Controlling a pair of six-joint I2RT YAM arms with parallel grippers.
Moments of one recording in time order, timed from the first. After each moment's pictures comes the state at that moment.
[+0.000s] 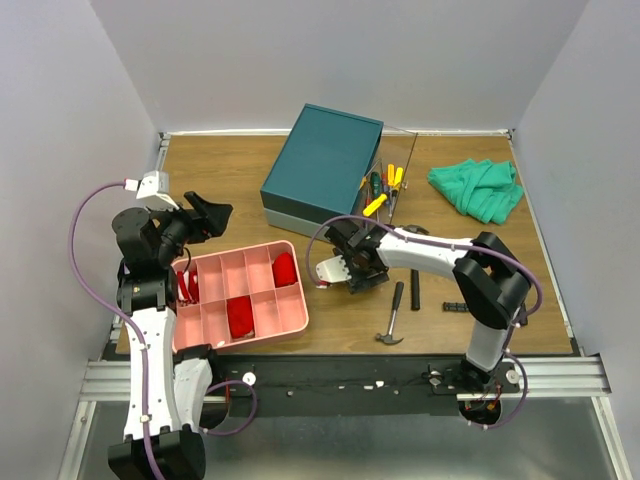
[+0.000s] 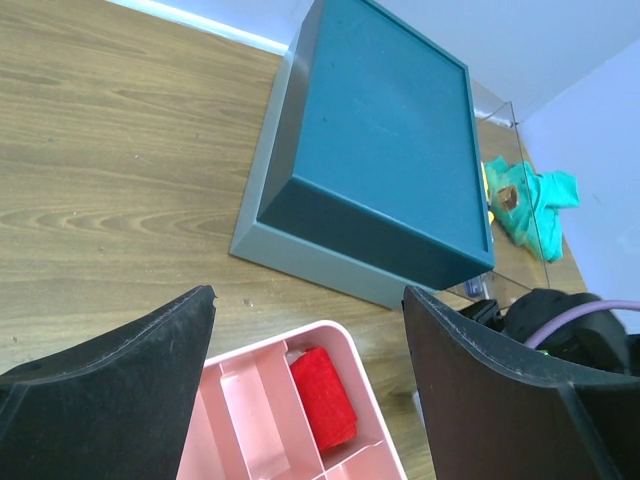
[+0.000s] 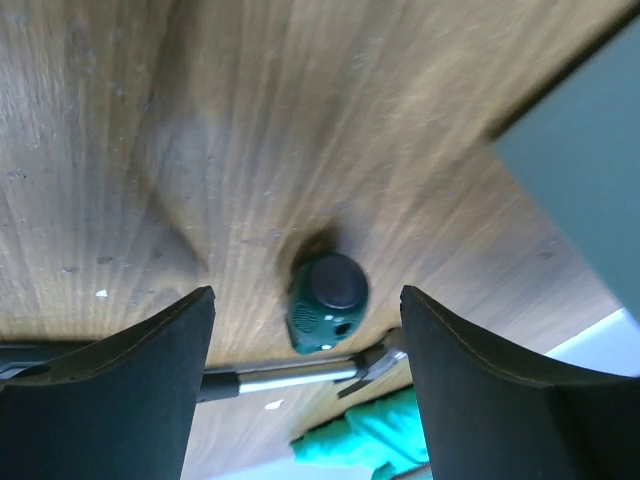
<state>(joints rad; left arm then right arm) 0.21 0.74 0.78 -0.23 0.54 -0.44 0.86 1.81 1.18 -0.66 0.22 -1.14</state>
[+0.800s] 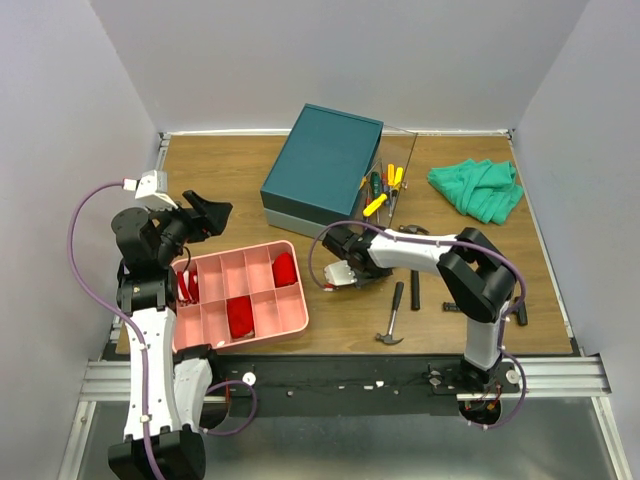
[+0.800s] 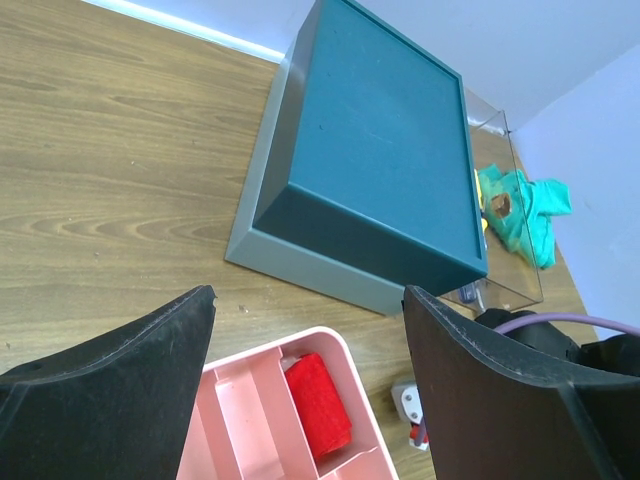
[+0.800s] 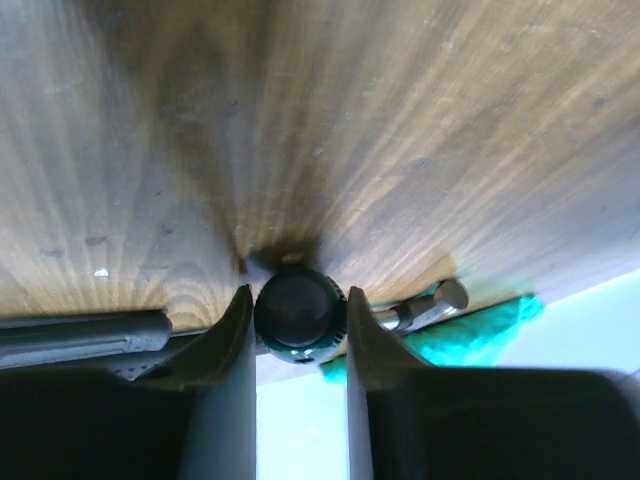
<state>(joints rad) 0.21 0.75 0.78 -0.21 0.54 -0.46 0.86 1.91 1.19 -0.76 0.41 -1.04</state>
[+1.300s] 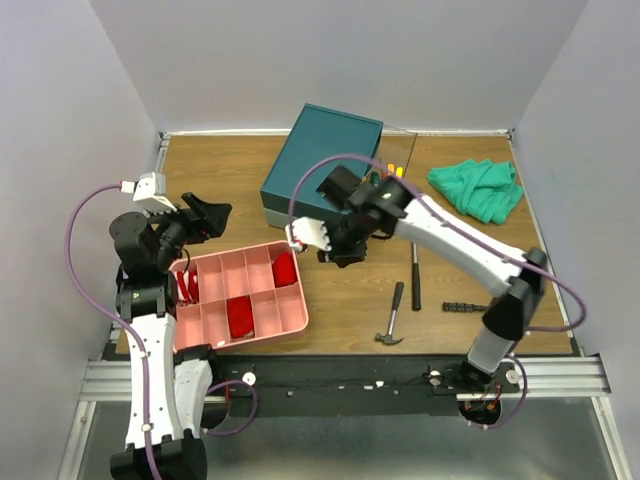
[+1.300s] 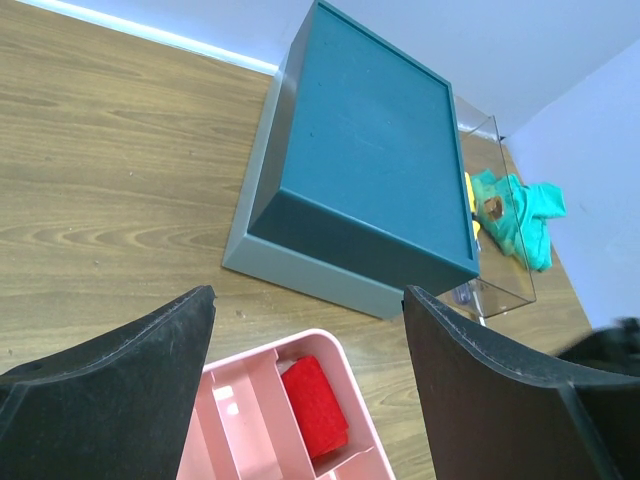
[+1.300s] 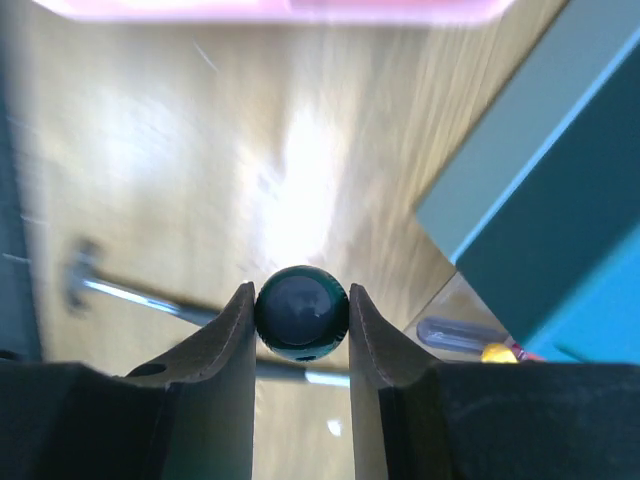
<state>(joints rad) 0.21 0.70 0.78 -0.21 0.54 -0.46 0.92 1.79 1.74 -1.18 -0.15 -0.89</state>
